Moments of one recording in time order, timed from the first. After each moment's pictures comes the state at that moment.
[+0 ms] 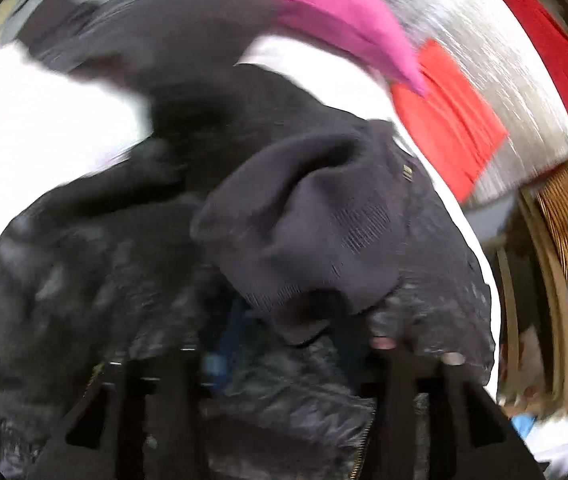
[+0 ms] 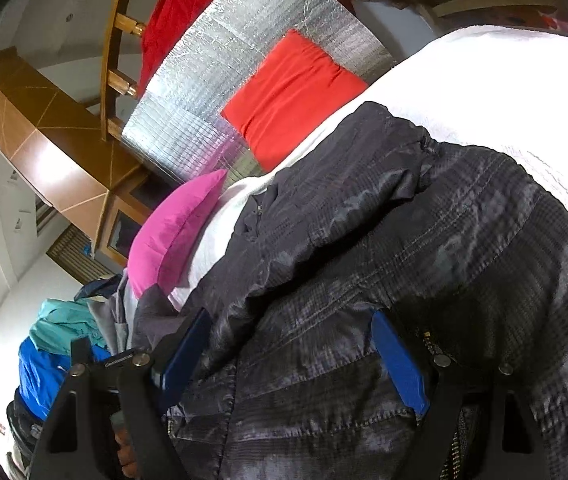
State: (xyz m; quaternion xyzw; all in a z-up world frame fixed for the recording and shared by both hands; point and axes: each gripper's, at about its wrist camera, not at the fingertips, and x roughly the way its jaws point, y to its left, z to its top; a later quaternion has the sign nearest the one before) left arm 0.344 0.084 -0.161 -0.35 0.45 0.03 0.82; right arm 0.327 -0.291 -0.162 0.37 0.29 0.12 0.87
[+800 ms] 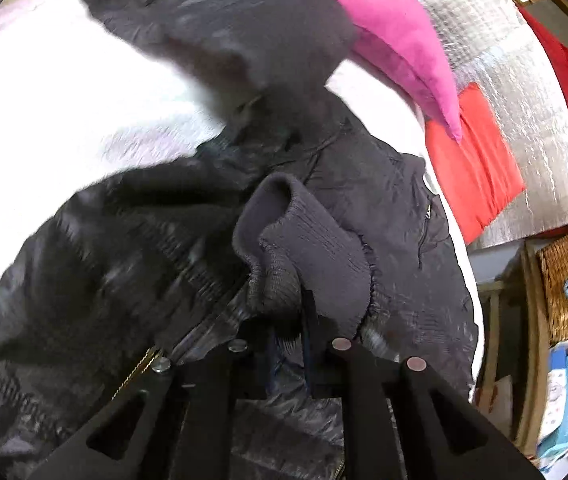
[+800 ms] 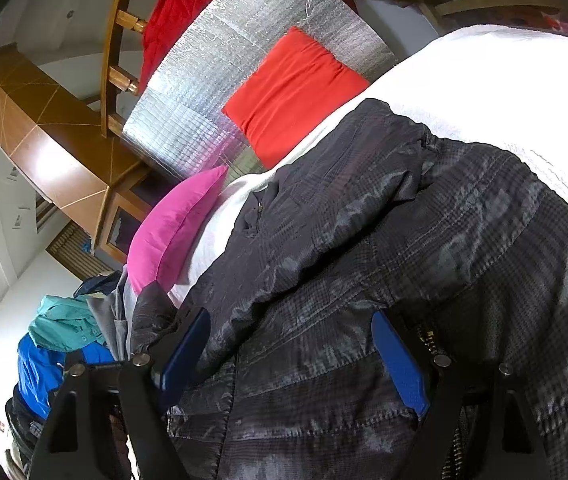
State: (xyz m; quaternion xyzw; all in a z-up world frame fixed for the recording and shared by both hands) left arm 0.322 0.108 -0.160 -0.42 0.45 0.07 0.79; right arm 0.326 -0.292 -0.161 0.37 0.29 0.12 0.87
